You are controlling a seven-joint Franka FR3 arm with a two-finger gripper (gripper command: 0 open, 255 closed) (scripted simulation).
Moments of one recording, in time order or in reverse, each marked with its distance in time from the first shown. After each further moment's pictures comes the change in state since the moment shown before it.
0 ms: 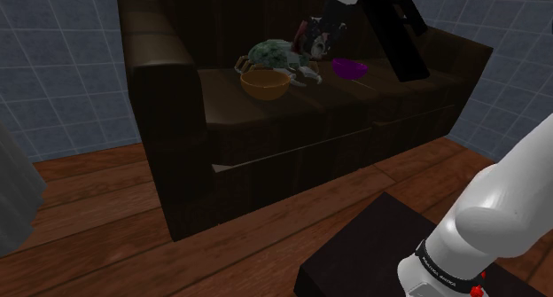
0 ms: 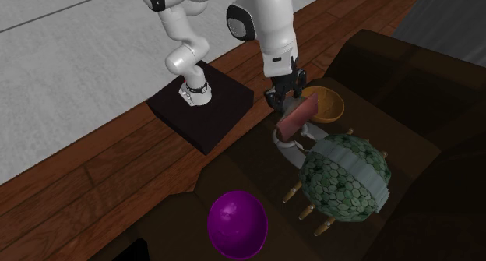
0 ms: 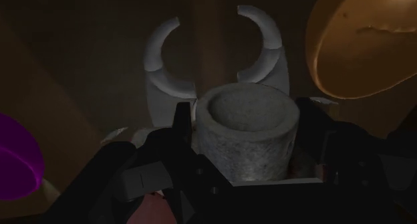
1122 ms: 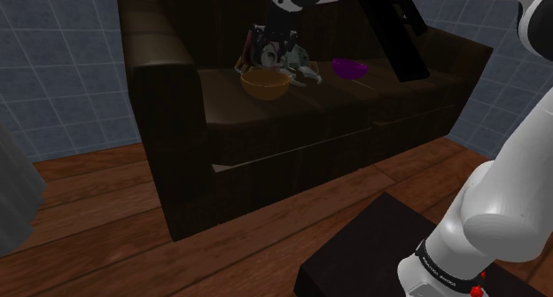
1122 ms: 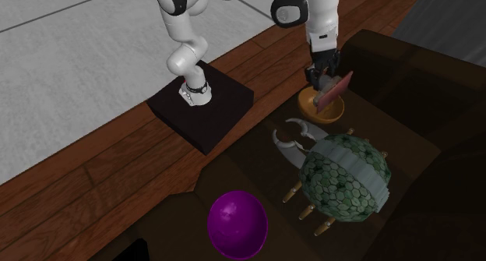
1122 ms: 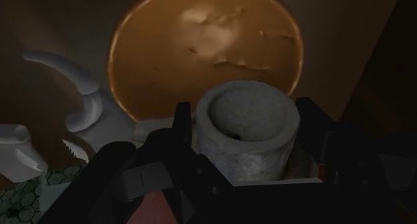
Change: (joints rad) arm 0.134 0.120 0.189 0.069 -0.120 0.044 0.363
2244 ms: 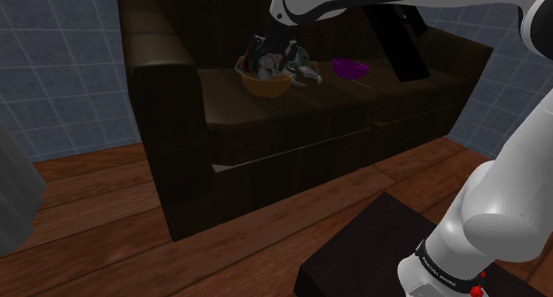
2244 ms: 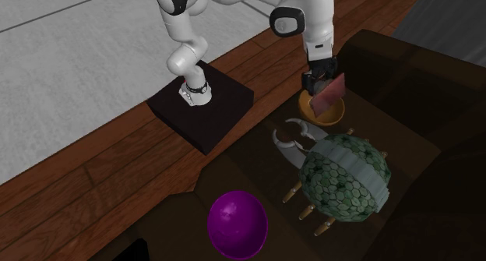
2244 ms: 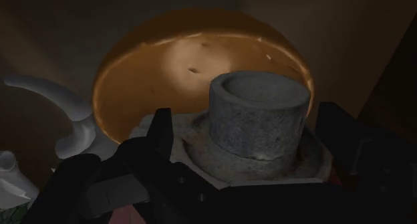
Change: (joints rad) arm -0.001 -0.007 0.001 -0.089 -0.004 0.083 0.009
